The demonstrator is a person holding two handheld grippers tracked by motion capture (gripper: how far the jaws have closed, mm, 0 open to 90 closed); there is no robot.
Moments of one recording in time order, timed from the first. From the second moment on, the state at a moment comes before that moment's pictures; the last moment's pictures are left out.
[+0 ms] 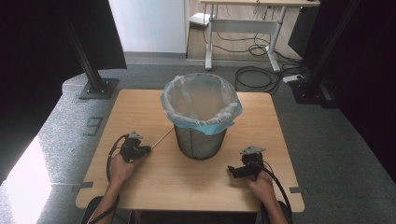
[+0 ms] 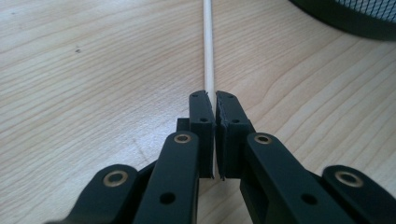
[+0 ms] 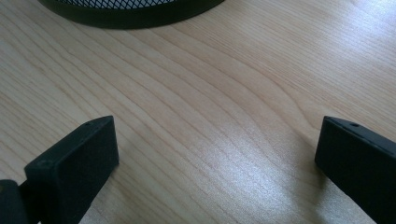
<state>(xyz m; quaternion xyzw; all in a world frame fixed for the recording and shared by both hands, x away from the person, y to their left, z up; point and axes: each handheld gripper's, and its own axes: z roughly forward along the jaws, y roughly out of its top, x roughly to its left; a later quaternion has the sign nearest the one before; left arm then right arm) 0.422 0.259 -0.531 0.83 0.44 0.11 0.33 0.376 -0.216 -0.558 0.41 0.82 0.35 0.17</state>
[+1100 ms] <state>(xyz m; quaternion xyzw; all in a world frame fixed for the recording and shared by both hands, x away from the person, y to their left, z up) 0.445 0.299 -0.423 0.81 0.45 0.08 0.37 0.376 -0.216 -0.558 0.41 0.82 0.35 0.17</state>
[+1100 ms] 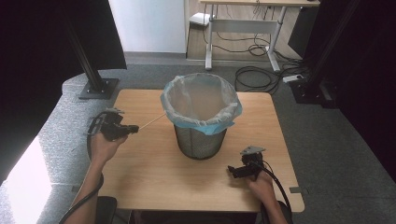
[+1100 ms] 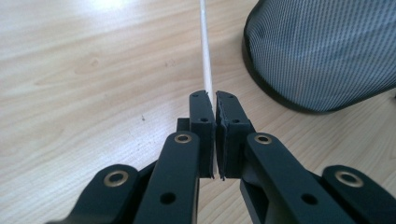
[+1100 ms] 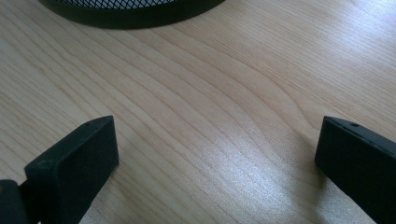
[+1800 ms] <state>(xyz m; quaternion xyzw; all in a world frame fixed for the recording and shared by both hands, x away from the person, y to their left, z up) 0.456 0.312 -0.346 0.80 0.45 0.10 0.37 0.376 -0.216 -0.557 0.41 0.83 0.35 0.17</state>
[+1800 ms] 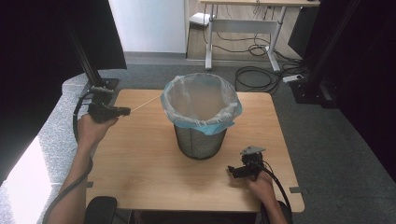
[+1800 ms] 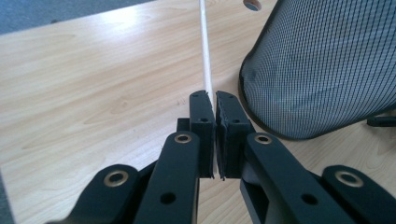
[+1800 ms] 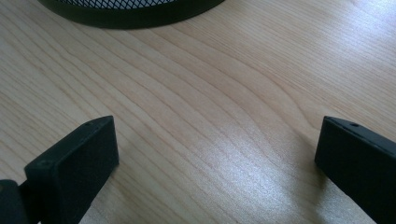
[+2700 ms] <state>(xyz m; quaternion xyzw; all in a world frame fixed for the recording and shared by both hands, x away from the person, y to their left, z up) 0.448 0.262 -0.222 0.82 0.37 0.12 0.42 0.376 -0.216 -0.557 0.41 0.82 0.35 0.17</state>
